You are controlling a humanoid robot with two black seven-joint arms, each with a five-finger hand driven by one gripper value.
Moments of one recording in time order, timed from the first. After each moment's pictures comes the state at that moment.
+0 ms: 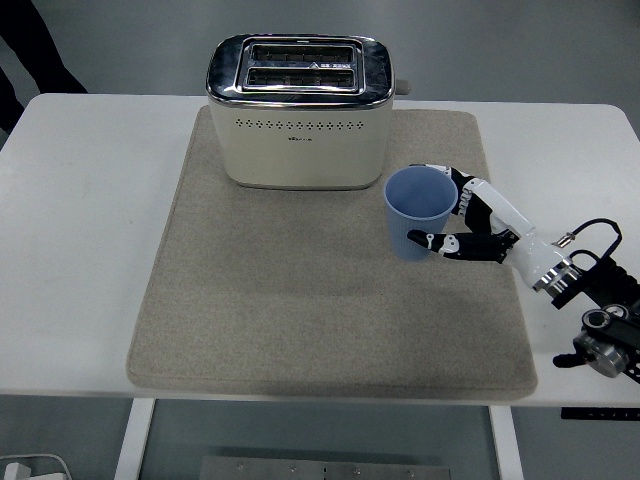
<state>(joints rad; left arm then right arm) -0.04 0.00 -0.04 -0.11 -0.03 -0.13 -0.01 0.69 -0.54 0.30 1.29 -0.67 -0.13 0.61</state>
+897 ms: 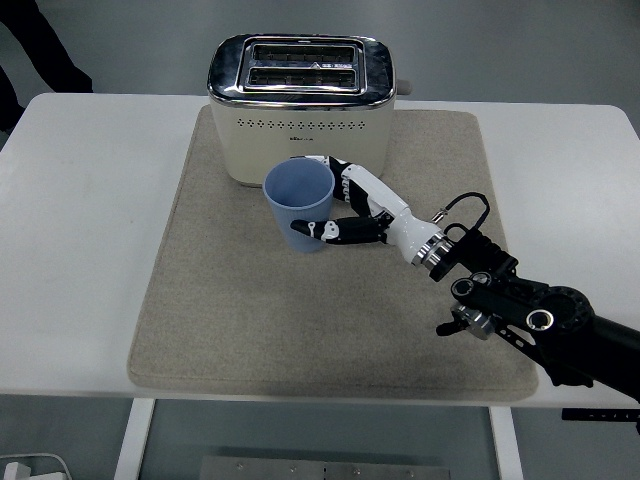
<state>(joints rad) -0.04 0.00 -0.04 -0.11 -0.03 -0.13 -0.01 0.86 -0.09 0.21 0.90 -0.67 -0.10 0.61</state>
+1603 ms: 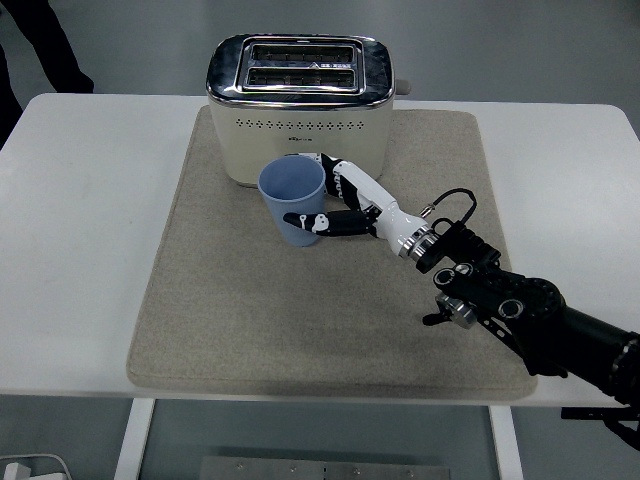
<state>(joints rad) -0.04 0.00 -0.04 -0.11 -0.03 -0.13 -0.01 0.88 0.00 0.22 0.72 -0.67 -0.06 0.61</state>
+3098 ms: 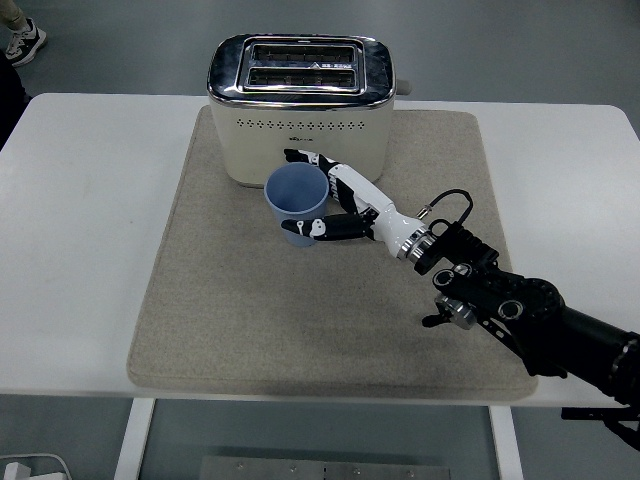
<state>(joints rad) -0.04 0.00 -0.04 -0.11 -0.03 -0.13 -0.01 0.88 -0.01 0.21 0.73 -0.67 -0.04 0.61</state>
